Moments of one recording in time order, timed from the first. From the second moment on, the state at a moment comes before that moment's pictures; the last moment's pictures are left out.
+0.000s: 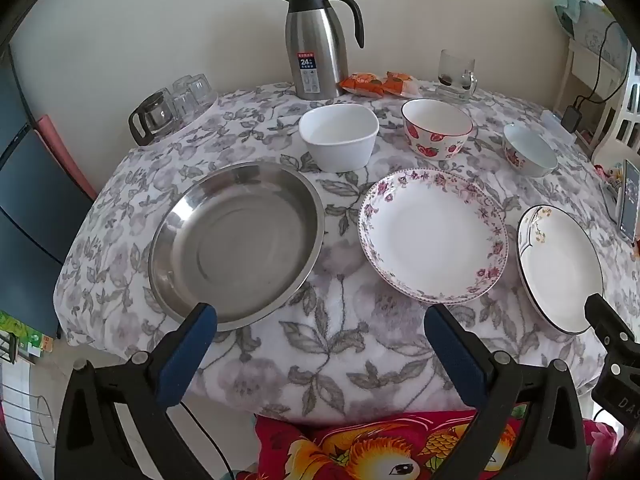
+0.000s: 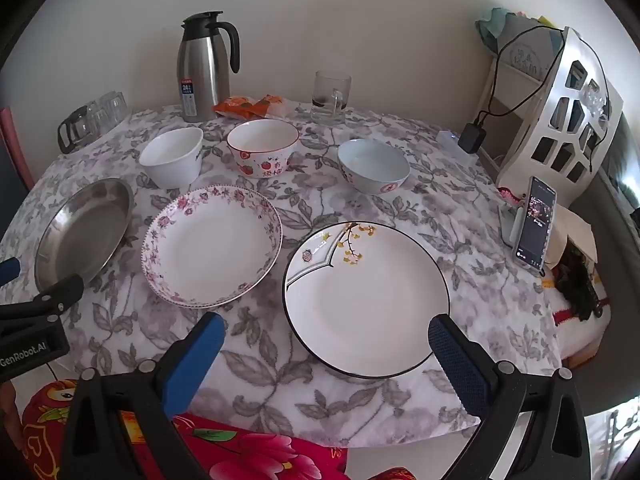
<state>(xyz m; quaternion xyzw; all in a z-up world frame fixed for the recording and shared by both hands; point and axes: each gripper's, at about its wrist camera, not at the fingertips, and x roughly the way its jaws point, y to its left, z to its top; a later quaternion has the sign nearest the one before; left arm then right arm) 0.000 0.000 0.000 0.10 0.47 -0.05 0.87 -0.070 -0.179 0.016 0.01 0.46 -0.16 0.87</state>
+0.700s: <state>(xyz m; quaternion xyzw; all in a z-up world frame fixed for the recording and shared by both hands) -0.003 0.000 0.001 0.10 0.47 -0.05 0.87 -0.074 -0.180 0.015 0.00 0.46 -0.17 0.87</state>
